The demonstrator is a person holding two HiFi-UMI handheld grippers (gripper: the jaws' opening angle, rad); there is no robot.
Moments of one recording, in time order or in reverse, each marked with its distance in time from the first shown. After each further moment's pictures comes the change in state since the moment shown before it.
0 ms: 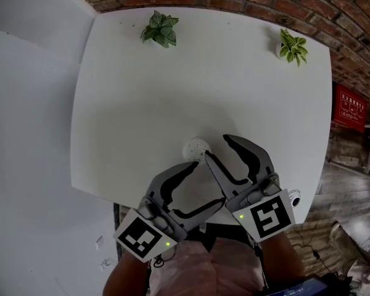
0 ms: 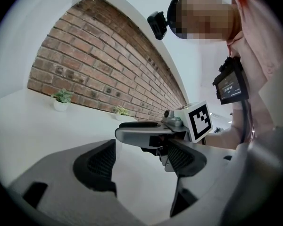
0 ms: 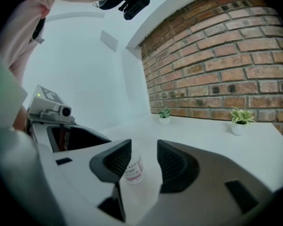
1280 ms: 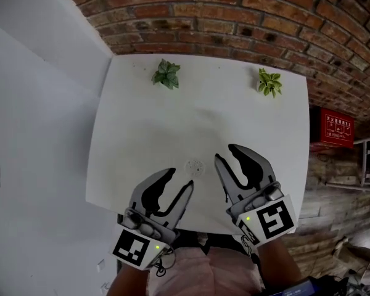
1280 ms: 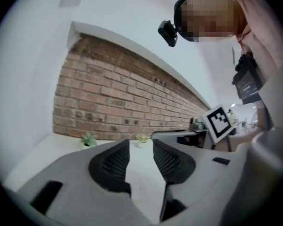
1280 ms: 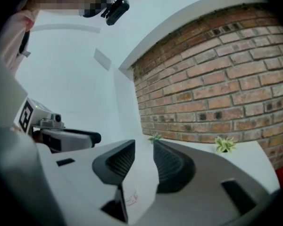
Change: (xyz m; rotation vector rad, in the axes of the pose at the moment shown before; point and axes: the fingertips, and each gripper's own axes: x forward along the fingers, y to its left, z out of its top) left arm -0.053 0.014 0.099 0.182 -0.200 0.310; right arm -0.048 -0.019 0.091 0.009 -0.203 -0.110
